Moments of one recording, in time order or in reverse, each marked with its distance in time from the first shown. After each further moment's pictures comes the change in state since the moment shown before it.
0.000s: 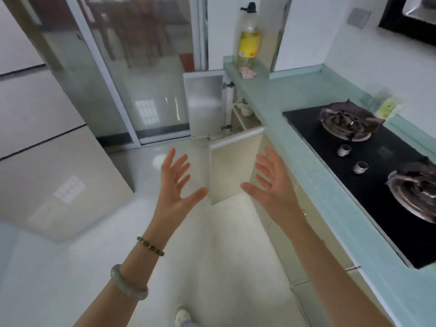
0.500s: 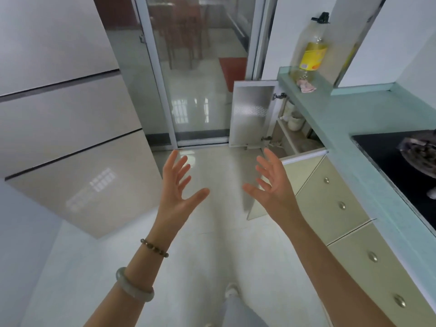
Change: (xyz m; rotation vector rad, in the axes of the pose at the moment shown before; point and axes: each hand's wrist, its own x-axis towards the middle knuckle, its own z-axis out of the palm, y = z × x) left_hand 0.062 -0.025 -0.189 0.074 0.187 -0.013; right_hand 0.106 -0.003 0.194 0.017 -0.148 -0.016
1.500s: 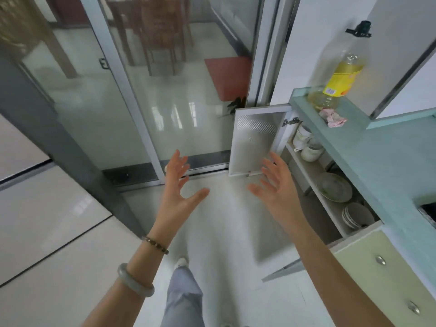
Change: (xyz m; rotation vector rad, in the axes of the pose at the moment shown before) left_hand 0.442 -0.113 -0.026 0.078 -0.093 -0.040; right_hand 0.430 0.051 0.038 0.010 0.165 0.013
